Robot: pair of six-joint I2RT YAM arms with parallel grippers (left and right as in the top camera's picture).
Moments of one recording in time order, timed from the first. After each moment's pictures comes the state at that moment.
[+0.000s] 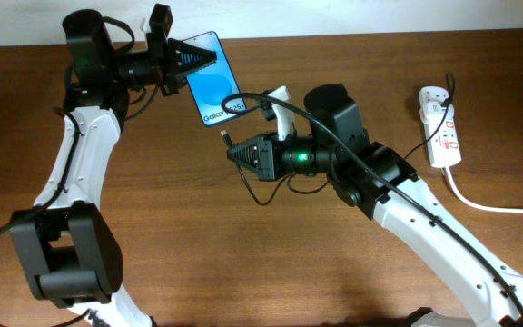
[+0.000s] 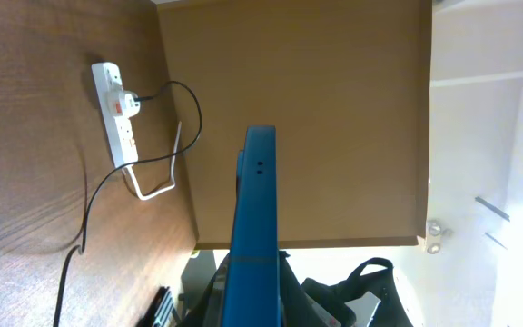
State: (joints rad) left arm 0.04 1.90 1.57 0.10 1.45 -1.18; right arm 0.56 1.46 1.25 -0.31 -0.71 0.55
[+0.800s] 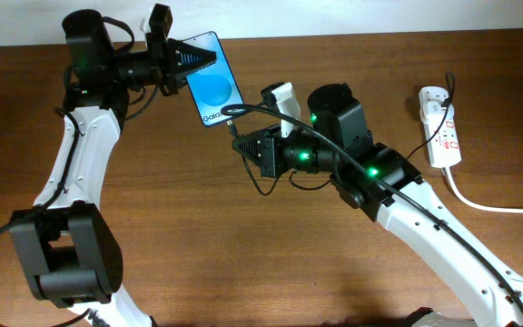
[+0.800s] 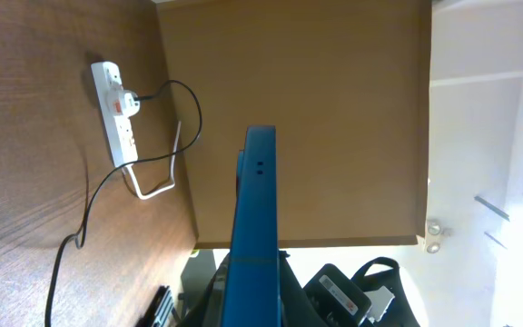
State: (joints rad) left arm 0.04 1.90 1.57 0.10 1.46 -1.18; right arm 0.55 1.44 1.25 -0.30 -0.60 0.48
